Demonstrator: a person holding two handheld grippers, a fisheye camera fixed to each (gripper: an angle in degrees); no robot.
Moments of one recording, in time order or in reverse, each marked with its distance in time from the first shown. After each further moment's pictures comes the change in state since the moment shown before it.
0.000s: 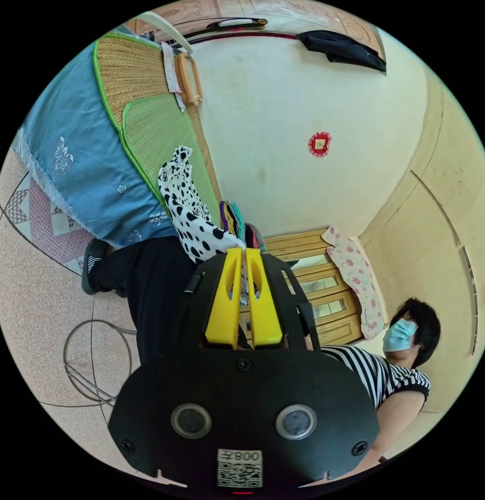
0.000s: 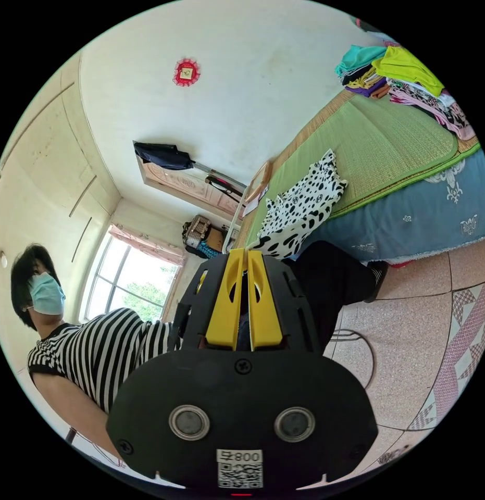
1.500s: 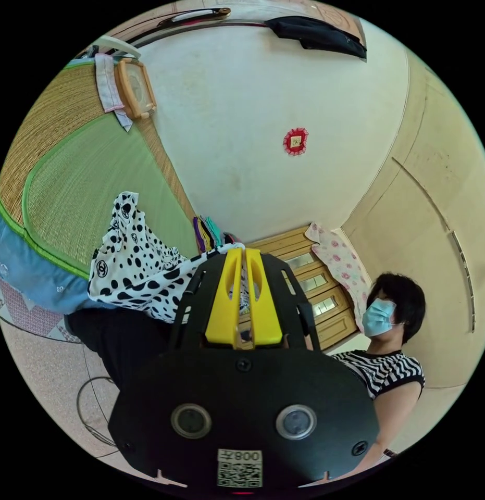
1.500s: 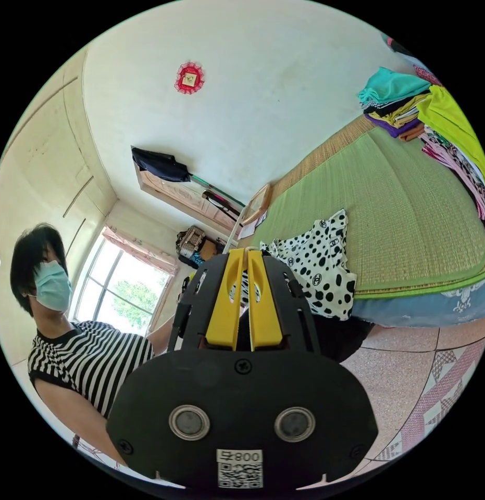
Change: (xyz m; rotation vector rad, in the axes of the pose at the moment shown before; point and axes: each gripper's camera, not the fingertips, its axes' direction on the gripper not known) left arm 0.078 -0.225 0.082 -0.018 0.102 0.137; right arm -0.032 -0.218 0.017 0.039 0.033 -0.076
